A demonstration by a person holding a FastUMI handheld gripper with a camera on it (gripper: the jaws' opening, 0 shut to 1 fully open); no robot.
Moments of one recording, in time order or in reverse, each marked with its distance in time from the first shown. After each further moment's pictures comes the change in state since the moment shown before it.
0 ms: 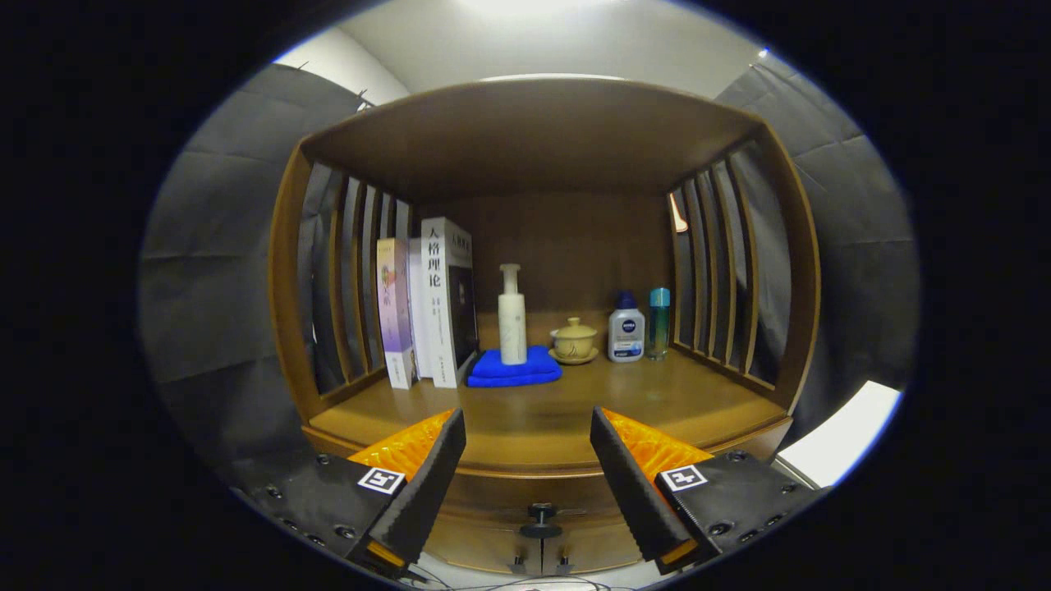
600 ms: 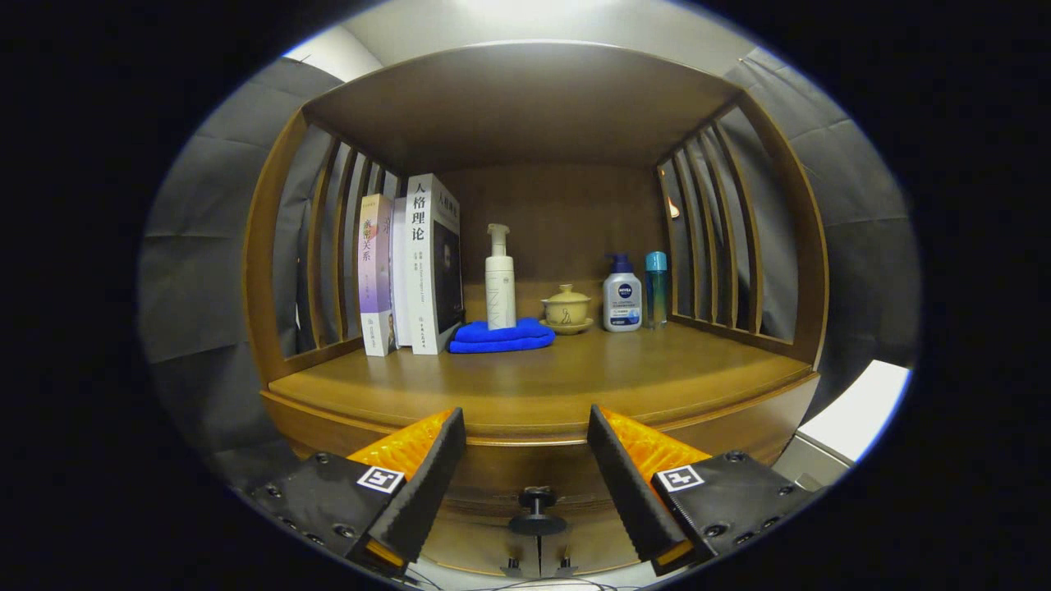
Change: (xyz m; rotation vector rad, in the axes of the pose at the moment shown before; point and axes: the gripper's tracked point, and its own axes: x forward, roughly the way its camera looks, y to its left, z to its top) arm 0.015 -0.007 -0.051 0.028 -0.029 -0.048
